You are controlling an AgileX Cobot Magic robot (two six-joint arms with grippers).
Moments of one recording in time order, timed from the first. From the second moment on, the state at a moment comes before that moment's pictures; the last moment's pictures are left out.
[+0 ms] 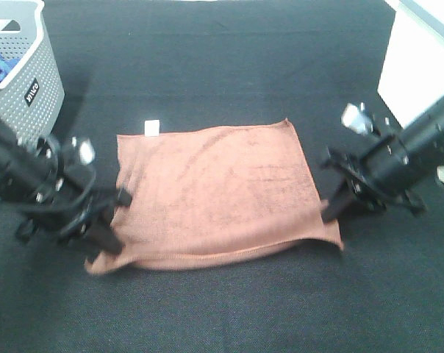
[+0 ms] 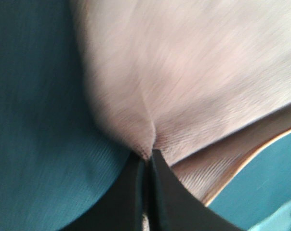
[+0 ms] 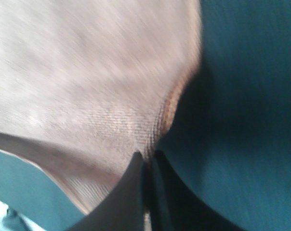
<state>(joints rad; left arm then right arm) -0.25 1.90 -0.90 -0.88 0.62 0.46 0.08 1.90 -0.96 0.74 0.73 -0.49</state>
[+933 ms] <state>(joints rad) -0.24 2.12 -1.42 -0.69 0.37 0.37 0.08 2.28 -1.67 0.76 0.69 -0.51</state>
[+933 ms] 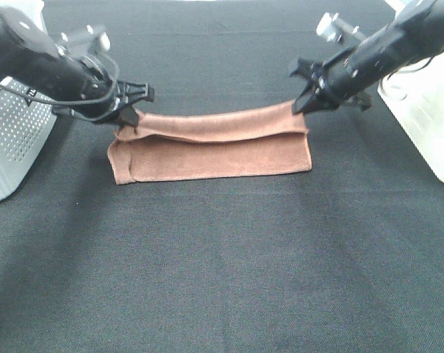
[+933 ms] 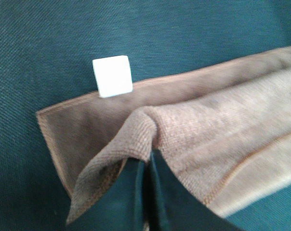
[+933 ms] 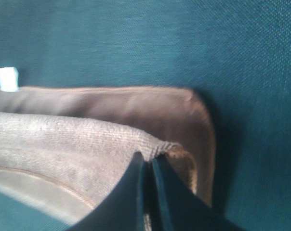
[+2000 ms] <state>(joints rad) -0.18 2.24 -1.52 -0.44 0.55 -0.05 0.08 2.30 -1.69 0.56 0.85 -0.30</state>
